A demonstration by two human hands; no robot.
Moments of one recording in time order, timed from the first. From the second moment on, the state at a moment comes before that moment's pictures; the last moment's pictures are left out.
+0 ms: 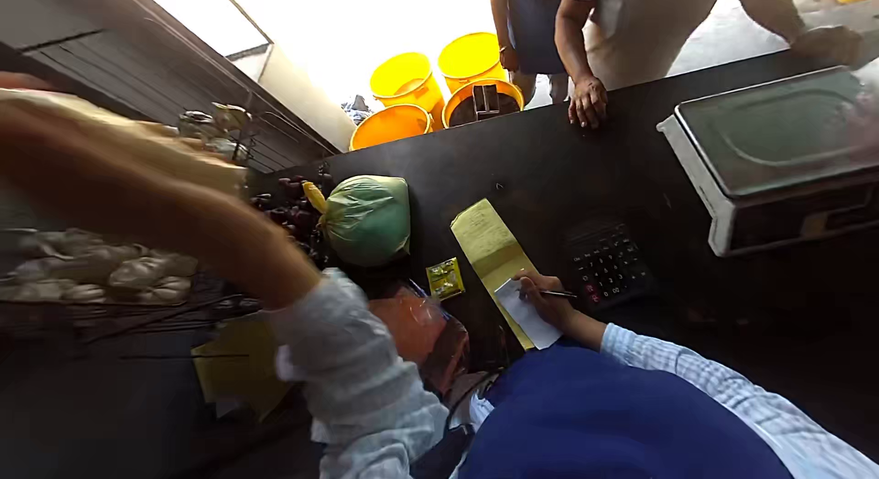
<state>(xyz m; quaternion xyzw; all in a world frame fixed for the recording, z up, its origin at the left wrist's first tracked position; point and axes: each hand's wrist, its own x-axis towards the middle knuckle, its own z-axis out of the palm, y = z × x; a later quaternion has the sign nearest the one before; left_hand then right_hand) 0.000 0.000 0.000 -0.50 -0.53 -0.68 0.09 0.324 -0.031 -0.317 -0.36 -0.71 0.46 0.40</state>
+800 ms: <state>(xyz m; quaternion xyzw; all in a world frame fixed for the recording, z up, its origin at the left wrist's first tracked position) 0.216 -0.117 -0.319 -0.63 -0.72 -0.27 -0.07 0.523 -0.050 -0.295 -0.55 -0.76 0.13 0.33</state>
